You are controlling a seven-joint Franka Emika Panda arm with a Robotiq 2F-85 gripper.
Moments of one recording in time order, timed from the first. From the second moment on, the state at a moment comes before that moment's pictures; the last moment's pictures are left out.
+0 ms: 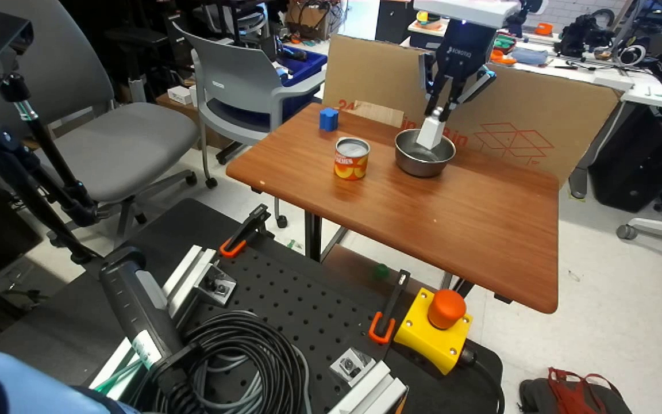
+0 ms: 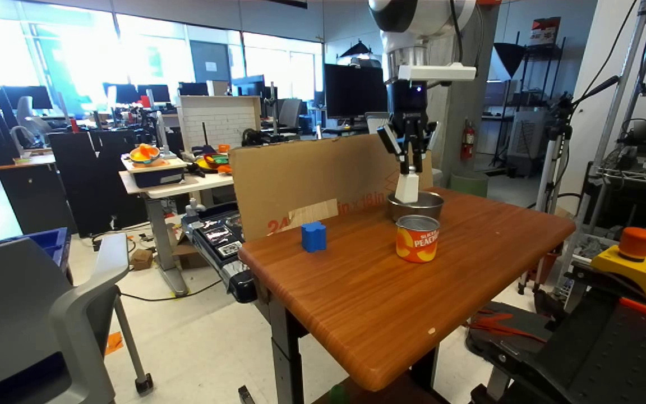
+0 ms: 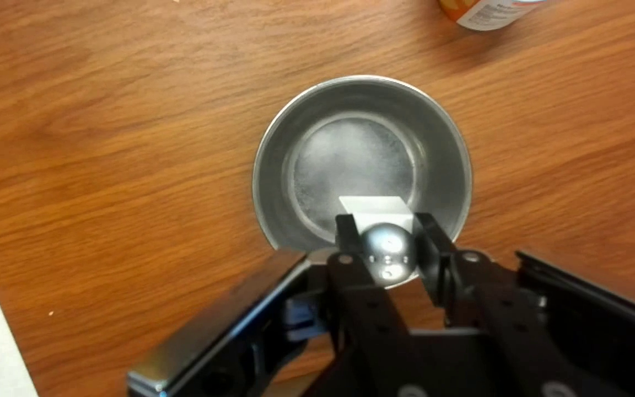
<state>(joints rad) -0.05 0.65 -0.03 -1.51 0.03 1.95 0.15</state>
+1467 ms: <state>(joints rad) -0.19 0.93 -0.13 -1.12 -0.05 1.78 0.04</state>
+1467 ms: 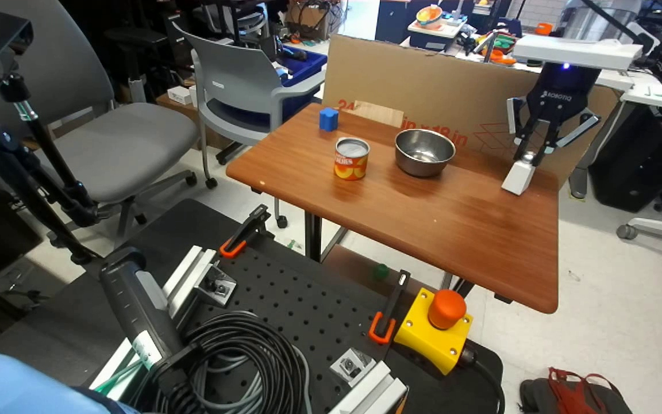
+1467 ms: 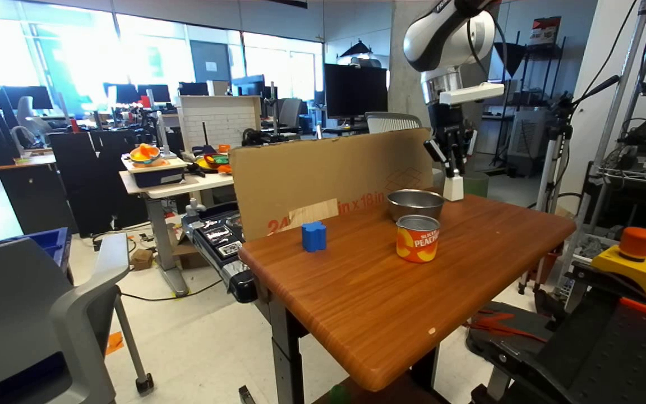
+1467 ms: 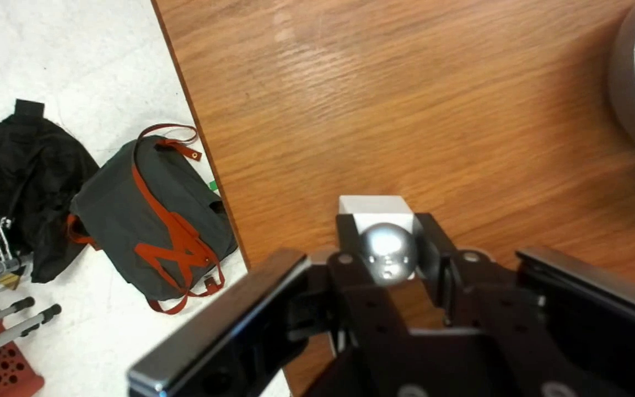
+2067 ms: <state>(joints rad) -0.19 1.00 -0.13 -0.95 -0.09 1.72 -0.01</state>
